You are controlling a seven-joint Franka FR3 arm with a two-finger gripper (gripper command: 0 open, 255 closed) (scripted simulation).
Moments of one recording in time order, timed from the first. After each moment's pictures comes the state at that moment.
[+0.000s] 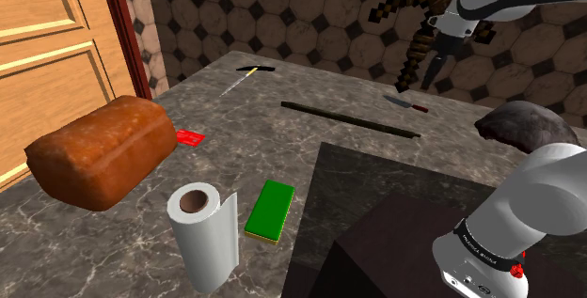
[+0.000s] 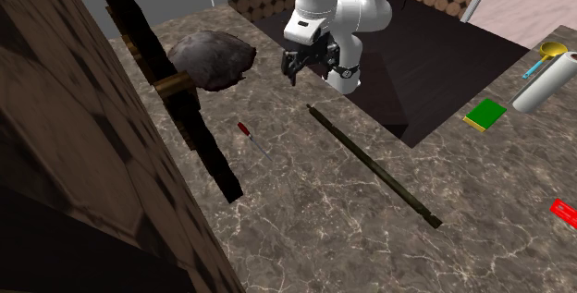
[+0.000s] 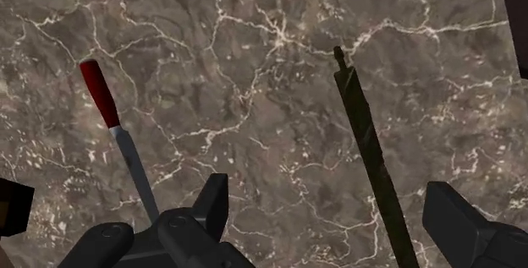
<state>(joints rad) -0.01 -0.51 -0.42 -2.37 -0.22 1.89 -0.57</state>
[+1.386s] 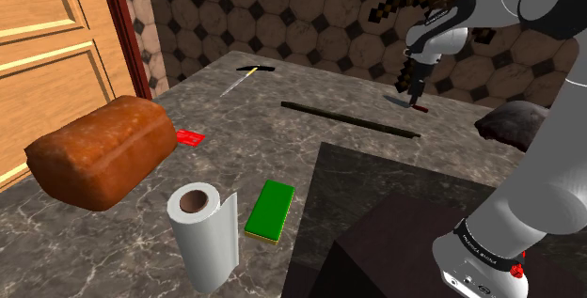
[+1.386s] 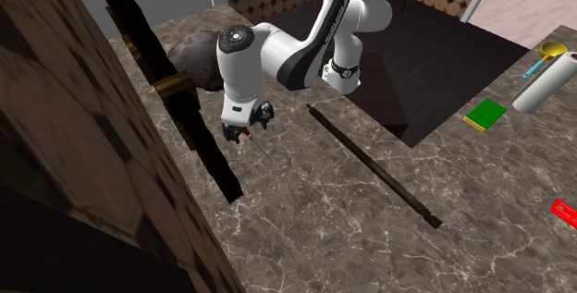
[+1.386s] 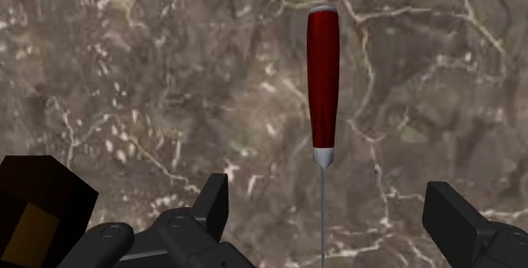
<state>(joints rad) -0.03 0.23 -0.67 -2.03 0.07 2.18 -1.33</state>
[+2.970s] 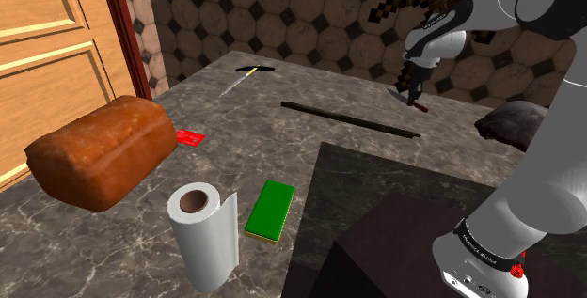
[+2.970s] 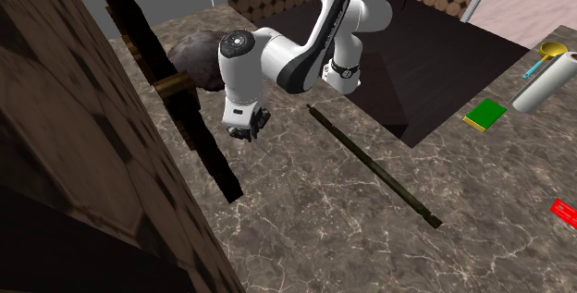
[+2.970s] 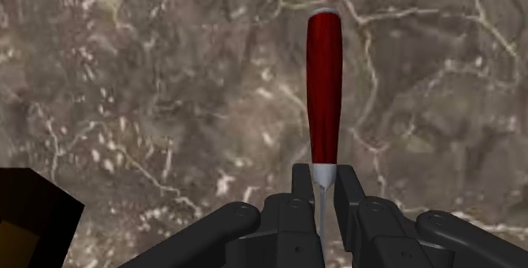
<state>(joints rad) -0.03 0.24 -0.67 -2.05 0.08 2.21 -1.34</state>
